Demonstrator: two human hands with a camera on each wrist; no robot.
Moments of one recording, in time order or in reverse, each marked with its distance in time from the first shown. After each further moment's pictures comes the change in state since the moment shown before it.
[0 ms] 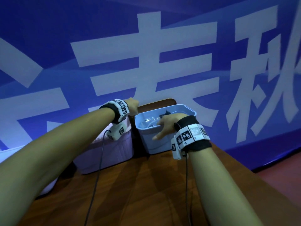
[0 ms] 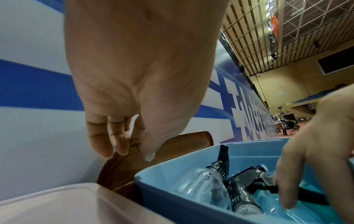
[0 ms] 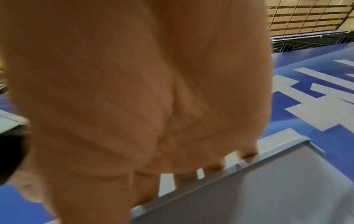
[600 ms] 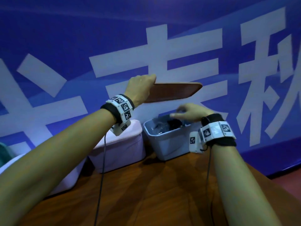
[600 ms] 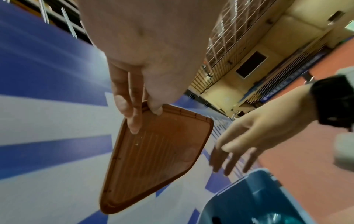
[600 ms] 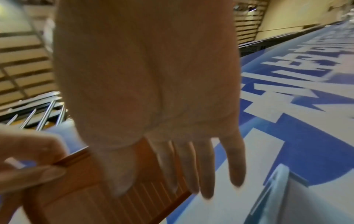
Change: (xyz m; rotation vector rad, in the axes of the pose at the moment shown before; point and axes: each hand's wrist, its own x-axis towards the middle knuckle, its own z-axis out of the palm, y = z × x) left_hand -0.080 0.021 -0.088 0.152 0.756 0.094; right_hand -0.013 0.049 -0.025 0.340 0.322 -0.033
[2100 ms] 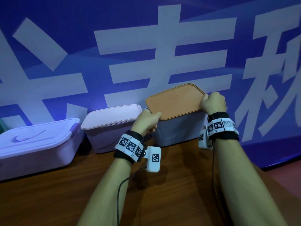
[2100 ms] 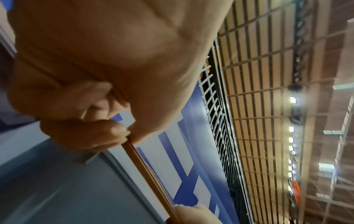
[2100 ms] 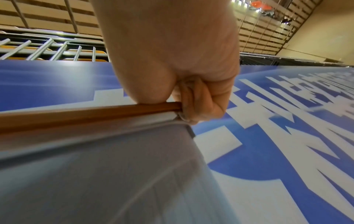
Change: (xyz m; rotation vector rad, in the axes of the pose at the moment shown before) left_hand -0.129 0.075 0.032 -1.257 -0.447 -0.892; right_hand -0.006 0.034 0.018 0.167 0.626 0.450
